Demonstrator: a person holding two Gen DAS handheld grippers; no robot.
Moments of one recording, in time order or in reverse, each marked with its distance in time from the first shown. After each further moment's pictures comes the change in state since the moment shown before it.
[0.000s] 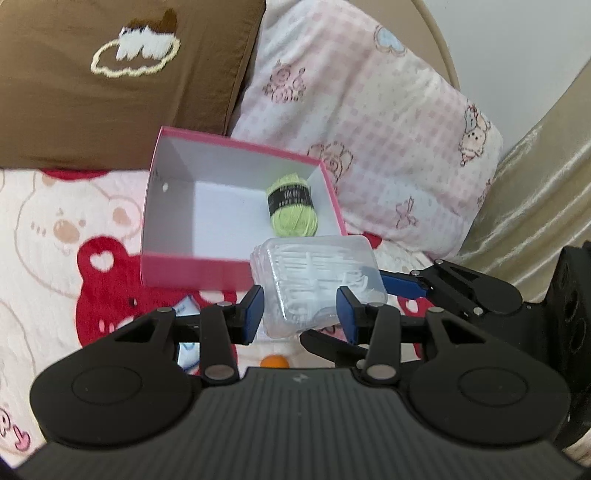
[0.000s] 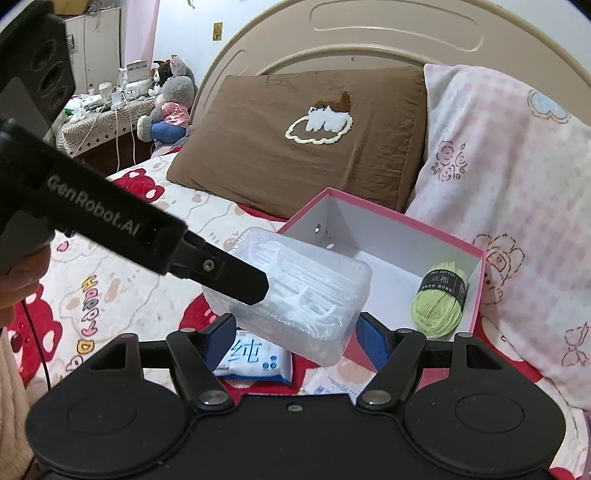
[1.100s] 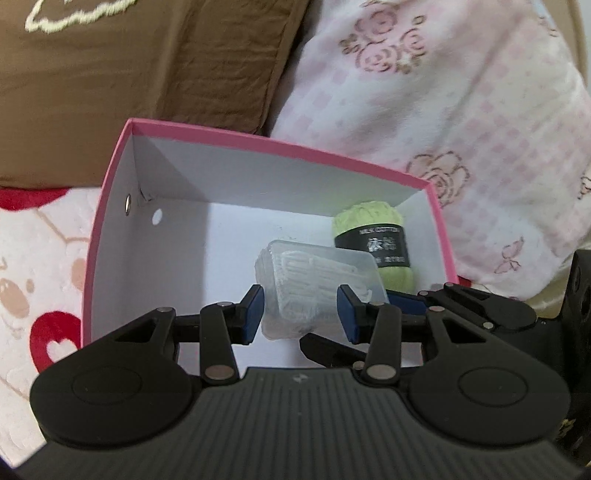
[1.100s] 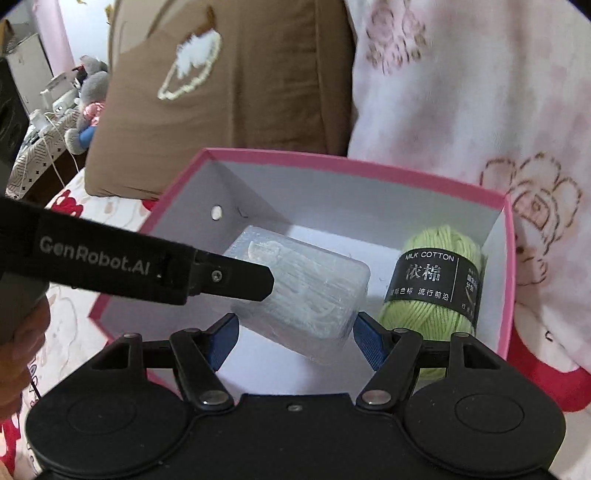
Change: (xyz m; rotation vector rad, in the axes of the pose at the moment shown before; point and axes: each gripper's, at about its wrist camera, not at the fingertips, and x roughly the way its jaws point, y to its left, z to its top) left arm 0.210 0.066 0.091 -0.086 0.136 0.126; right arm 0.188 -0.131 0.027 0.261 0.192 0.062
